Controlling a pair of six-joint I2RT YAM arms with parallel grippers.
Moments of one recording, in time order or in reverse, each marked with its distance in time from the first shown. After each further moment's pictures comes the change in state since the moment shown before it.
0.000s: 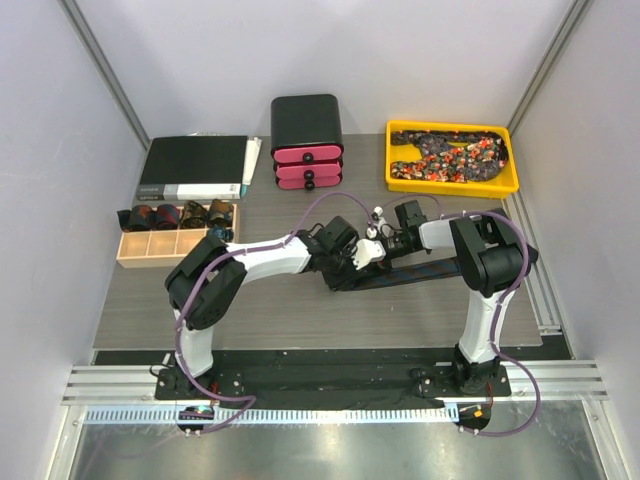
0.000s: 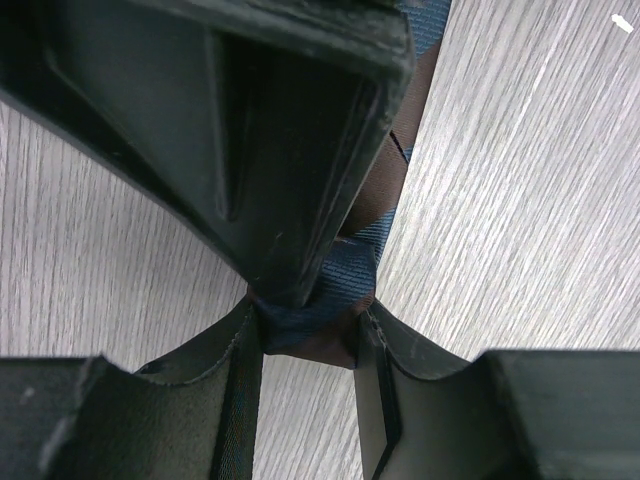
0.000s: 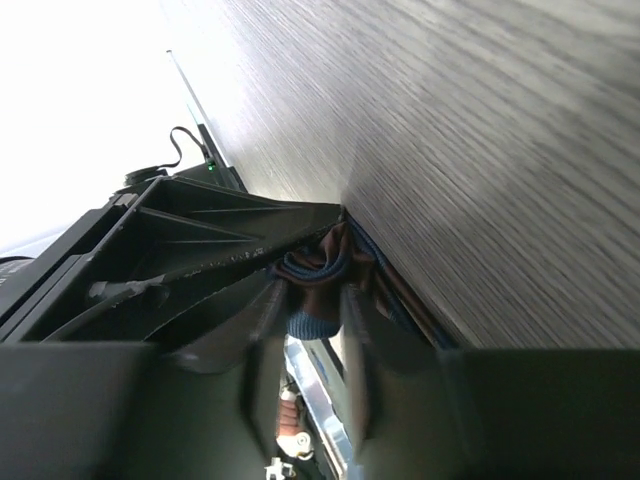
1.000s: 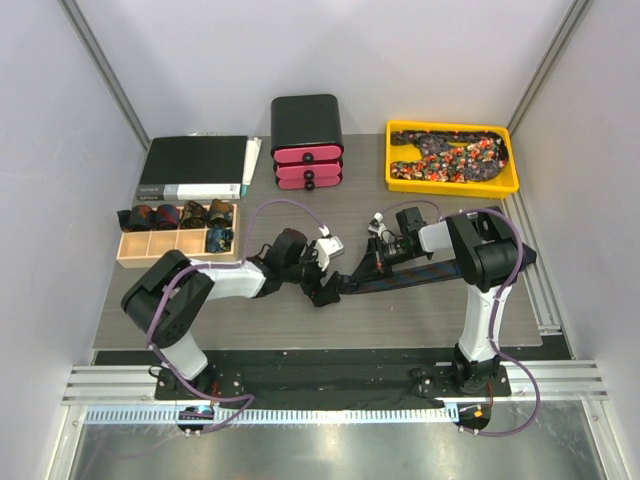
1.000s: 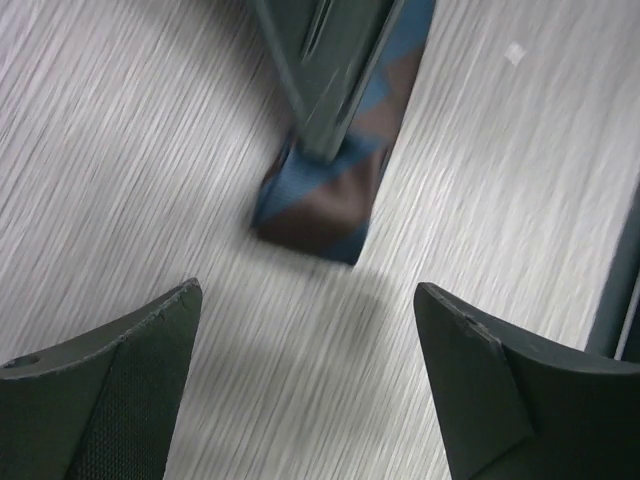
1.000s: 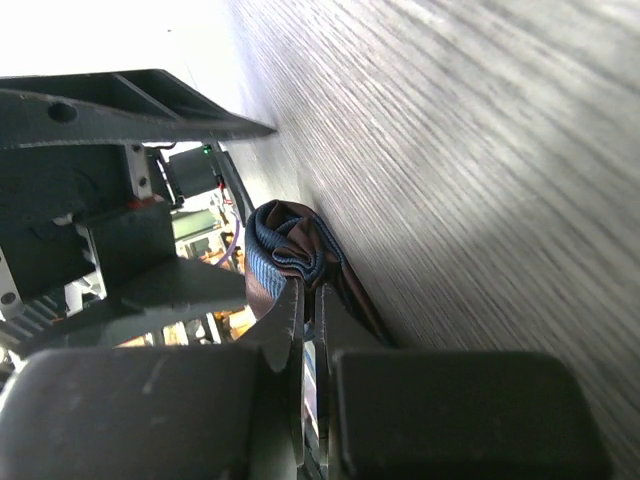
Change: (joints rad) left arm 0.159 -0.249 -0.494 0.554 0.253 -0.212; right arm -0.007 0.055 -0.028 0.022 -0.030 -0.068
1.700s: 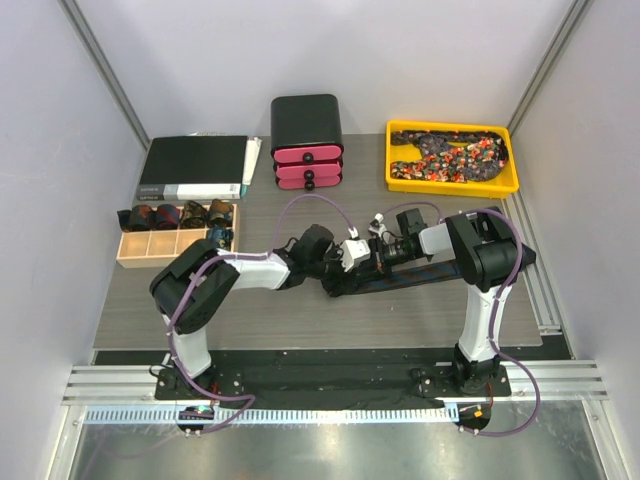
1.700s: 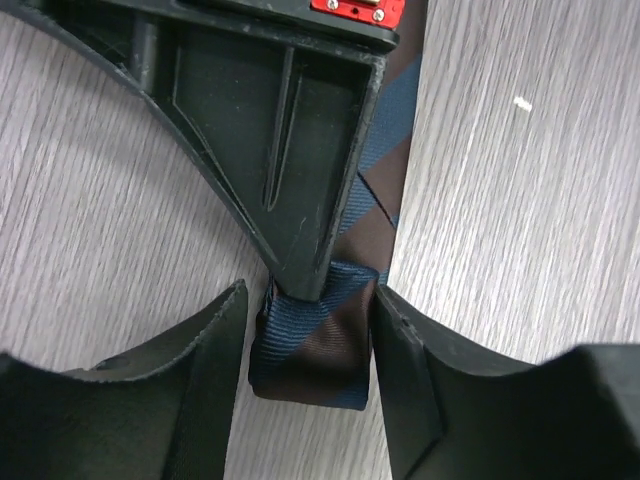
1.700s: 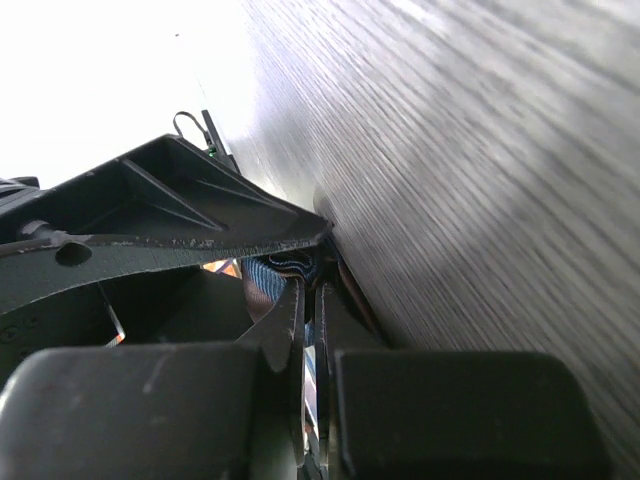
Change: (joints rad) left arm -0.091 0.168 0.172 0.015 -0.042 0.124; right arm -0.002 -0.001 -0.033 0.082 -0.015 0.047
